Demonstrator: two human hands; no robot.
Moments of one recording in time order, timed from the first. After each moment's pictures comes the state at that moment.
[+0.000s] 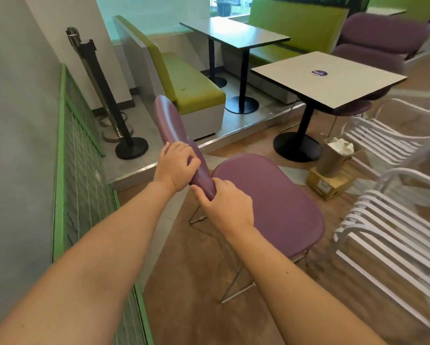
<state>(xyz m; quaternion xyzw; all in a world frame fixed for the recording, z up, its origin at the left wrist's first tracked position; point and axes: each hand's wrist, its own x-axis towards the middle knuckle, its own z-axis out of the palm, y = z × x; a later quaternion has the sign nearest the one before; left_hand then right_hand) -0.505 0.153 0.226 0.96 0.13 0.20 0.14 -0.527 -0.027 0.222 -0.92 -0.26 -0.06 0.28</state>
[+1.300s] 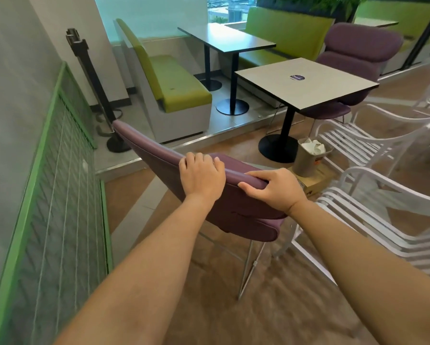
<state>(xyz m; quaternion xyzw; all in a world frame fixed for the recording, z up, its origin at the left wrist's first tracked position) -0.493 -0.163 0.231 0.93 0.30 0.19 0.02 -0.423 -0.339 0.237 -0.86 -0.42 -0.05 0.30</state>
